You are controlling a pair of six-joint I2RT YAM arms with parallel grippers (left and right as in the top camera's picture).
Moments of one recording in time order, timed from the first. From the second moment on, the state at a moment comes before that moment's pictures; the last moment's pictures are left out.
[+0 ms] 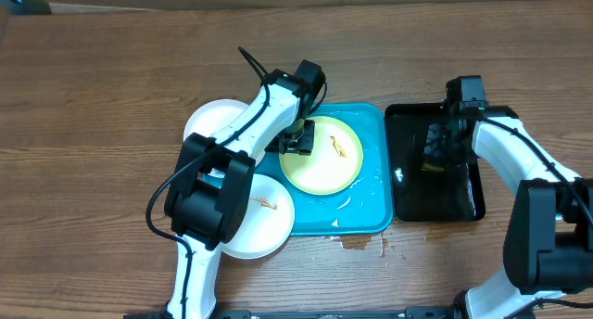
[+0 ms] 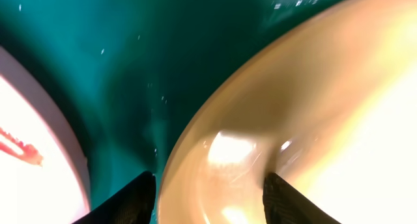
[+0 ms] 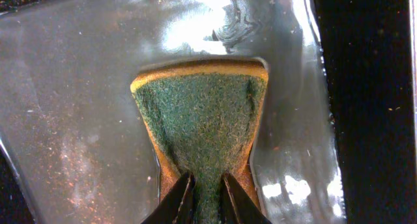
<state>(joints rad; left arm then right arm) -0.47 2.21 1.68 -1.08 -0.05 -0.41 0.01 1.79 1.10 -0.67 0.04 0.25</state>
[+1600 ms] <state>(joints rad) -0.47 2.21 1.69 -1.10 0.01 -0.32 0.01 1.79 1.11 -0.74 -0.01 0.27</state>
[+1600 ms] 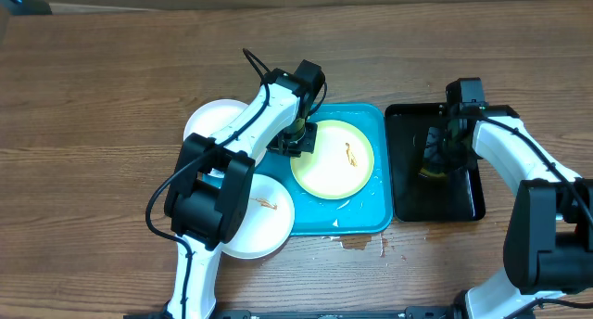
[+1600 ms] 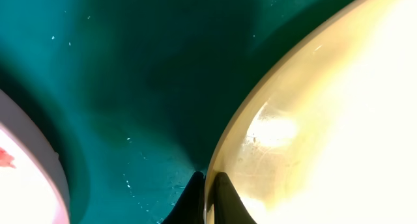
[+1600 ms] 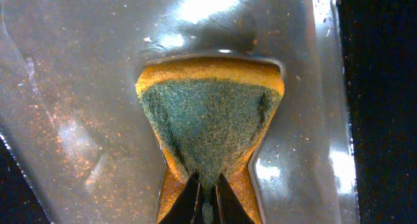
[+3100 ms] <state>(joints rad) -0.47 2.21 1.69 -1.10 -0.04 -0.32 0.04 1.66 0.90 -0.53 0.02 0.33</state>
